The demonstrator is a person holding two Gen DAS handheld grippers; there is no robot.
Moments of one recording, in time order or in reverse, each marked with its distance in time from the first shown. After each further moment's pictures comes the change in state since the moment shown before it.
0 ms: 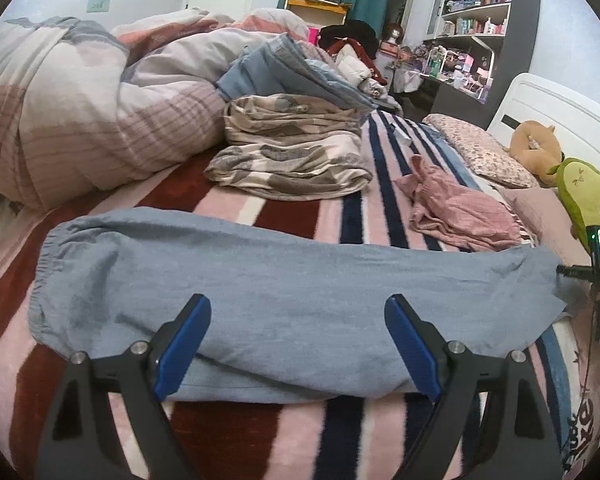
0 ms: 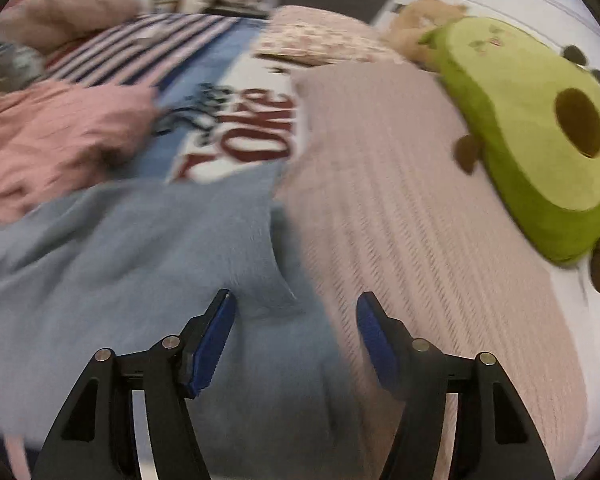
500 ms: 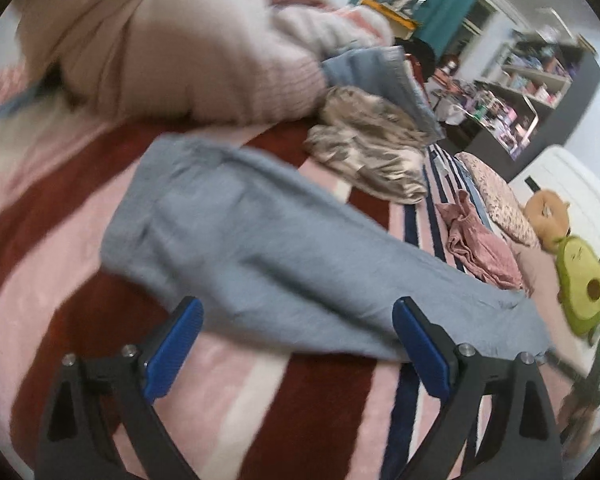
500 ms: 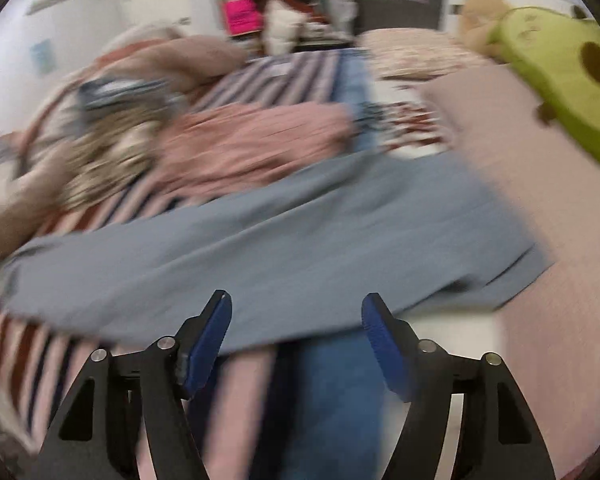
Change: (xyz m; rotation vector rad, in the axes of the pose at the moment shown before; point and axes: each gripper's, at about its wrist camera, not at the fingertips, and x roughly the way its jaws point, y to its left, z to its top) left arm -0.025 0.122 -0.036 -0.332 0.074 -0.063; right arm -0.141 0.090 -0.103 0.073 -0.111 0.564
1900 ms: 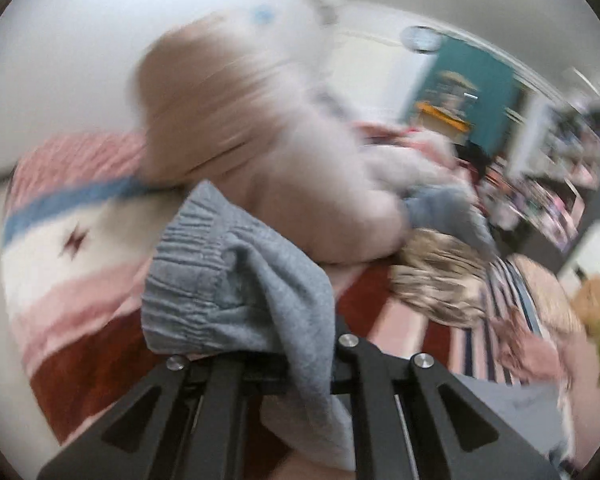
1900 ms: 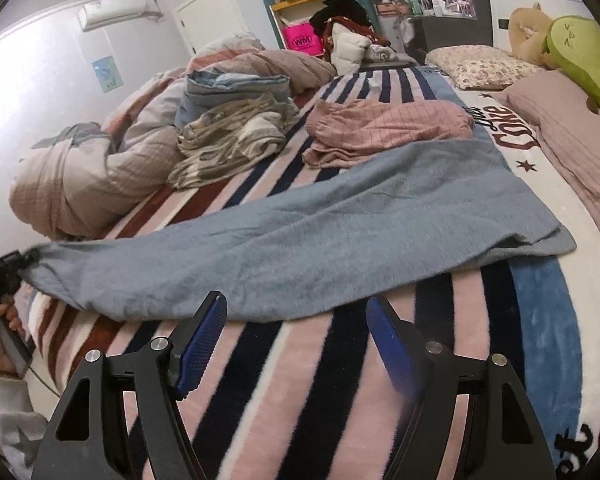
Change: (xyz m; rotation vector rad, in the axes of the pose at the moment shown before) left arm -0.096 0.012 0.025 0.019 -0.460 0.217; right arm -0.022 0.127 -0.078 -0.003 -0.131 0.195
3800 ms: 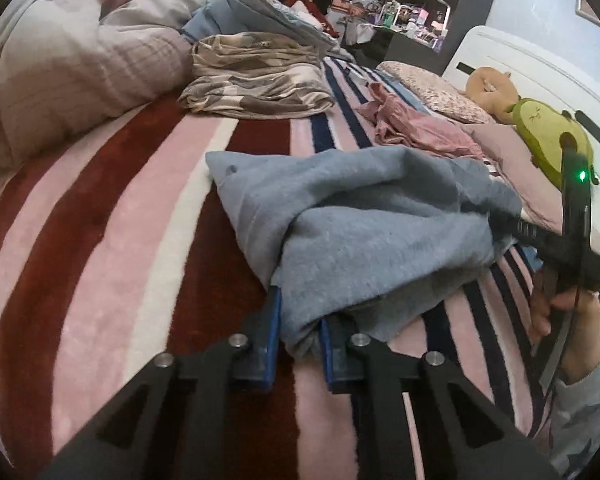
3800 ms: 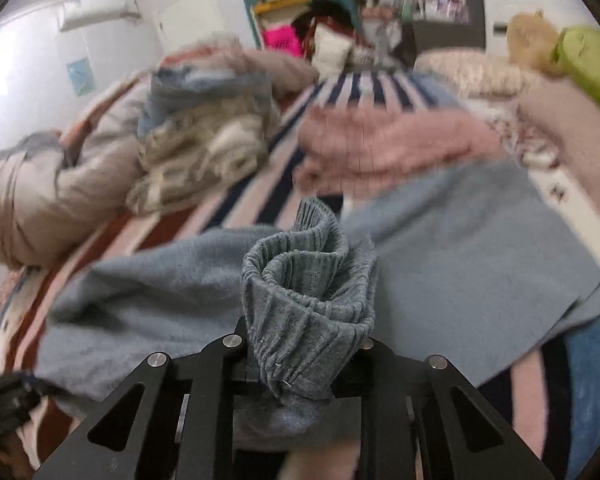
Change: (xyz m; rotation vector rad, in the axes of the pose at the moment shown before) left arm 0.048 -0.114 -0.120 0.408 0.523 -0.375; right arm 0.106 0.010 0.042 0.023 0.027 -0.085
